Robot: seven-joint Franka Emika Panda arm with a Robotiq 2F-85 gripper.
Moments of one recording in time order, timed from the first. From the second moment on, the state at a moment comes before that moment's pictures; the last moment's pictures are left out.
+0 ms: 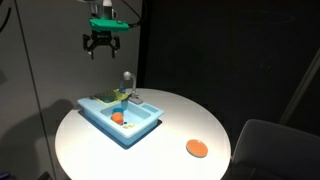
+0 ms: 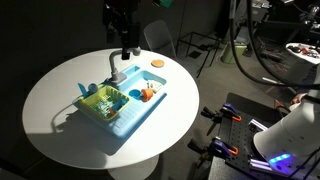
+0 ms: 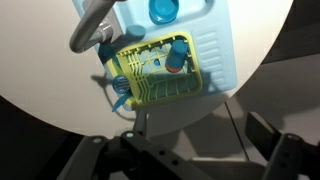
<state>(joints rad) 0.16 0.07 0.09 -1.96 0.12 2.19 -1.00</state>
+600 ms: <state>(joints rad) 0.12 0.22 0.10 -1.83 0.09 2.16 -1.08</state>
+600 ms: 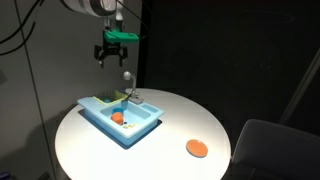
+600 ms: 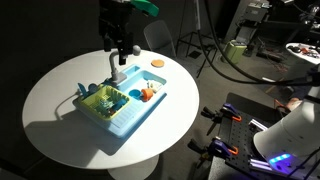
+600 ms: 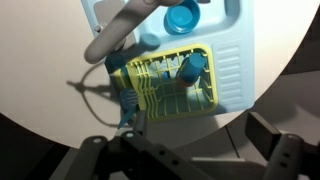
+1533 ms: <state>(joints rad) 0.10 0.39 0.10 -1.63 -0.04 2.02 -1.08</state>
